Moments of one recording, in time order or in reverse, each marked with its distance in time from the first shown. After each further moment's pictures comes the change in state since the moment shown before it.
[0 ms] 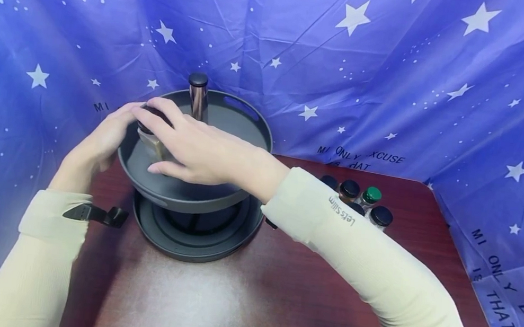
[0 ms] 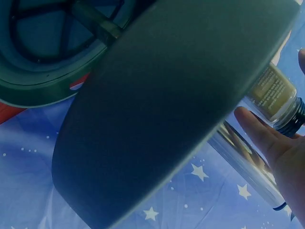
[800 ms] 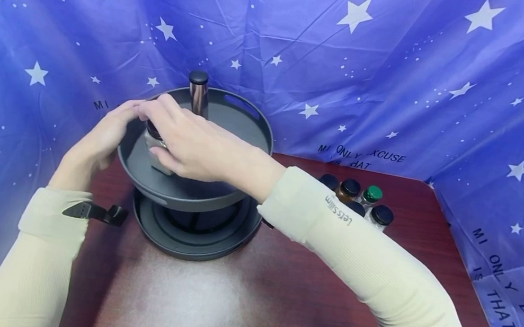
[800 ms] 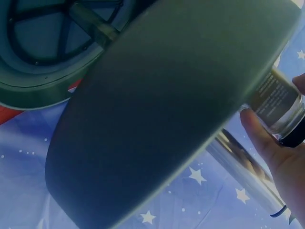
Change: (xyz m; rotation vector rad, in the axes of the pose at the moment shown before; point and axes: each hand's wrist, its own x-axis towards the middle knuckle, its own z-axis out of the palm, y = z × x) left_hand 0.000 -0.002 0.000 -0.007 0.010 0.012; right_hand 0.009 -0.002 0.004 -0.019 0.079 0.013
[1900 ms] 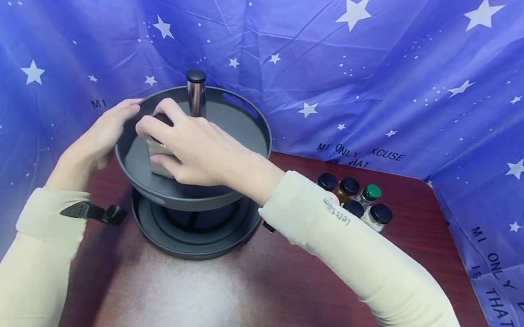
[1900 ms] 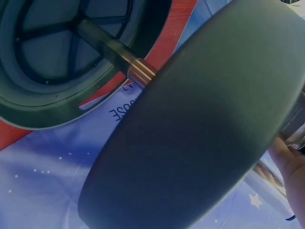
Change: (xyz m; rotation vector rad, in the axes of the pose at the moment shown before) left_hand -0.001 -0.001 -0.002 -0.141 -0.033 0.009; right_hand -0.014 0.002 0.006 0.066 0.085 -0.023
